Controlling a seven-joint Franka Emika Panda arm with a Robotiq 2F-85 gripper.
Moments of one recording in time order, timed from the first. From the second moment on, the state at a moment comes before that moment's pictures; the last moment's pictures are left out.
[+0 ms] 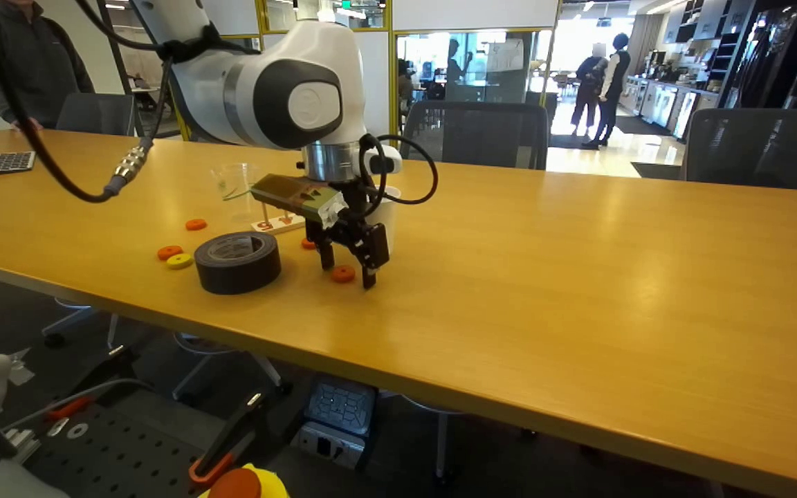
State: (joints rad) arm -0.13 0.10 -0.11 -2.61 -0.05 2.75 0.06
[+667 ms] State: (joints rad) arm -0.12 0.08 -0.11 -2.61 -0.04 2.74 0.06
